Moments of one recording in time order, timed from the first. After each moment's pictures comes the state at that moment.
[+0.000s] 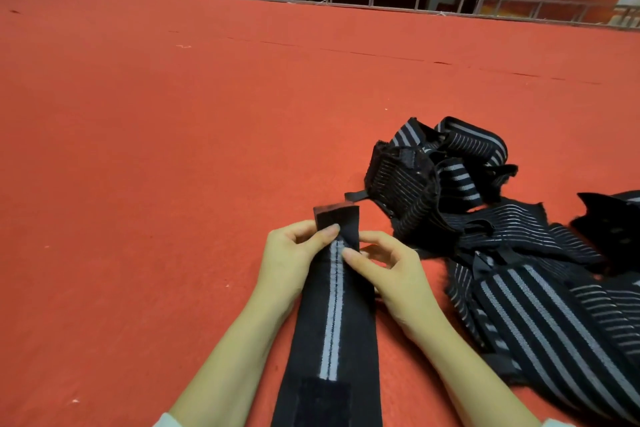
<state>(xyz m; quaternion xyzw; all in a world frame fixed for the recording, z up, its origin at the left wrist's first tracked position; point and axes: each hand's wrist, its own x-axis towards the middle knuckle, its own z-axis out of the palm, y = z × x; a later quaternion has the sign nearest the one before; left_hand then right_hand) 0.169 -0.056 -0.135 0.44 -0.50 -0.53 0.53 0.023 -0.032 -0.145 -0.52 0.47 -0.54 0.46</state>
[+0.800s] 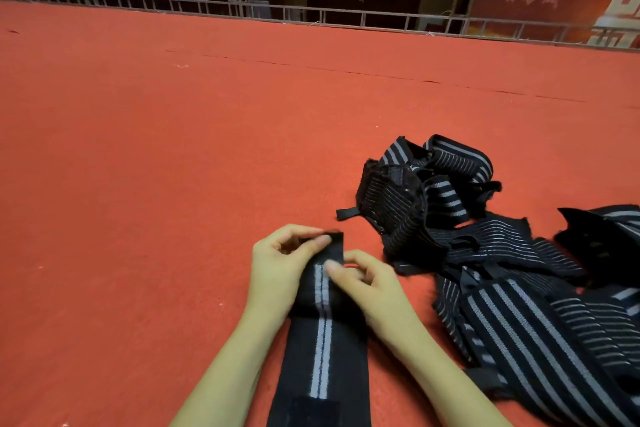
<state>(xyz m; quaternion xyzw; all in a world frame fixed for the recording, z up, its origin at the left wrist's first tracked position) 0.165 -0.057 -0.122 0.45 -0.52 -0.42 0.60 0.027 -0.033 -0.148 -0.57 0.45 -0.49 0.48</state>
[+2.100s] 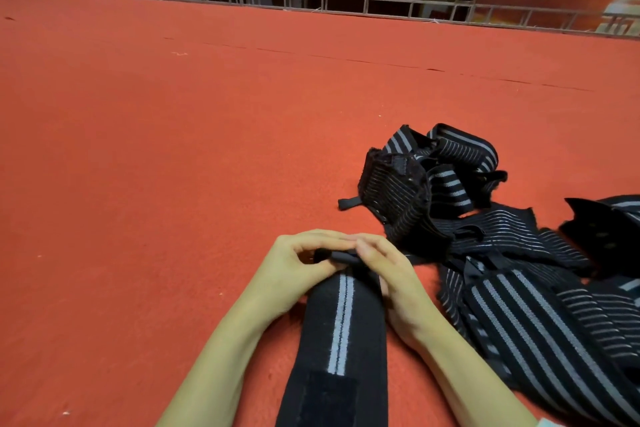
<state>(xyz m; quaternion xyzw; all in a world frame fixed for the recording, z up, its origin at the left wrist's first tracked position) 0.178 -0.051 -0.126 0.33 -0.69 -0.44 0.46 0.012 -0.033 -0.147 -0.46 0.38 -0.55 0.59</state>
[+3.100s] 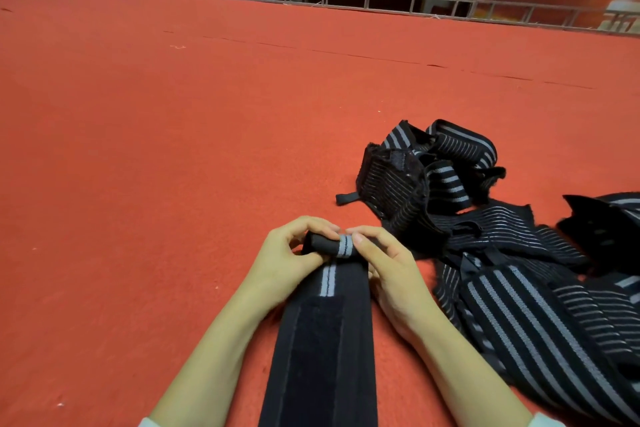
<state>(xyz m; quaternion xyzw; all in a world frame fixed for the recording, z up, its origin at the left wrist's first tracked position) 0.176 -0.058 -0.132 0.39 -0.67 -0.44 0.46 0.015 -0.037 -0.148 -0.44 0.43 -0.56 0.55</state>
